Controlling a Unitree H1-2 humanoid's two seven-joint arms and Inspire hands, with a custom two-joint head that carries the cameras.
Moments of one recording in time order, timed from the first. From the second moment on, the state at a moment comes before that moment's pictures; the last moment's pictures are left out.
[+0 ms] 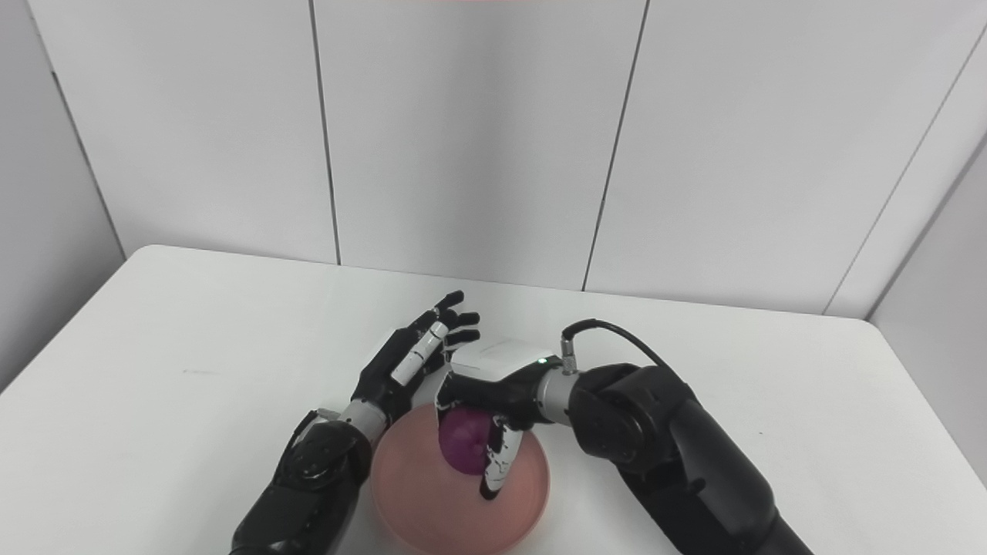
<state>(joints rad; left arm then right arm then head) -0.57 -0.06 -0.03 0.77 -0.13 -0.19 -0.19 -0.74 -0.38 0.59 -0.13 -0.73 0.17 0.93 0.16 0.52</state>
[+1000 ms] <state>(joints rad) -0.57 -0.06 -0.03 0.78 -0.13 -0.19 -0.20 -0.70 -0.37 0.62 -0.10 -0.79 0.12 0.91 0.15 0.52</state>
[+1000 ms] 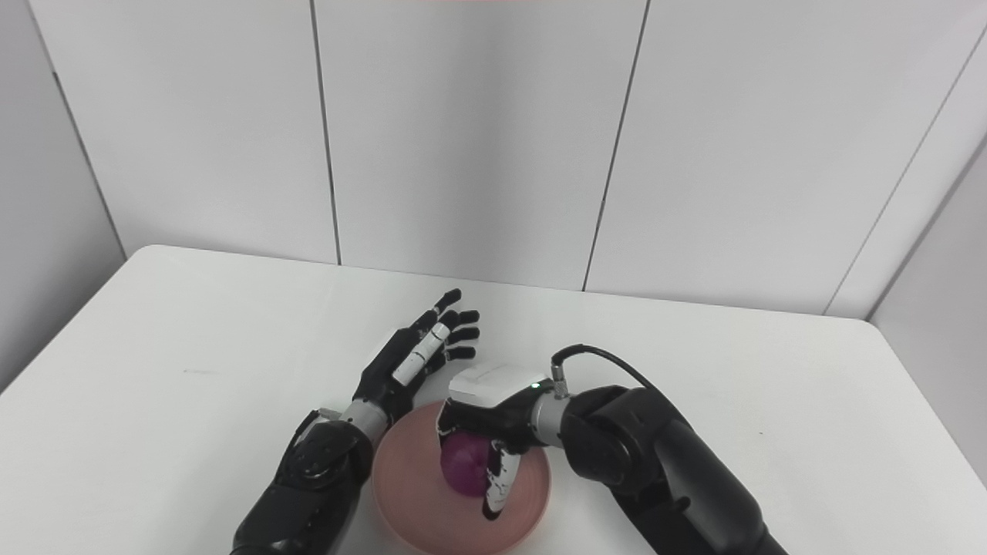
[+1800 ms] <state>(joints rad) -0.57 -0.06 -0.03 0.77 -0.13 -0.19 -0.20 -0.71 -0.39 0.47 -0.21 -0.67 0.13 0.97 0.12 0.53</state>
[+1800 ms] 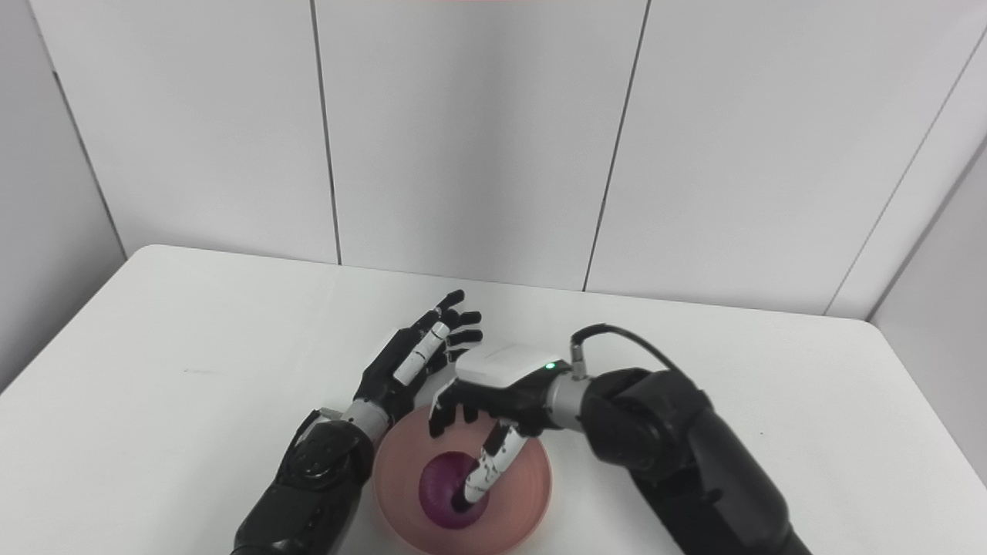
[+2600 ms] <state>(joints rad) -0.49 -0.05 -0.02 0.58 -0.15 -0.08 -0.21 -0.38 -0.16 -0.01 -0.07 -0.16 0.13 0.33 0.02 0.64</state>
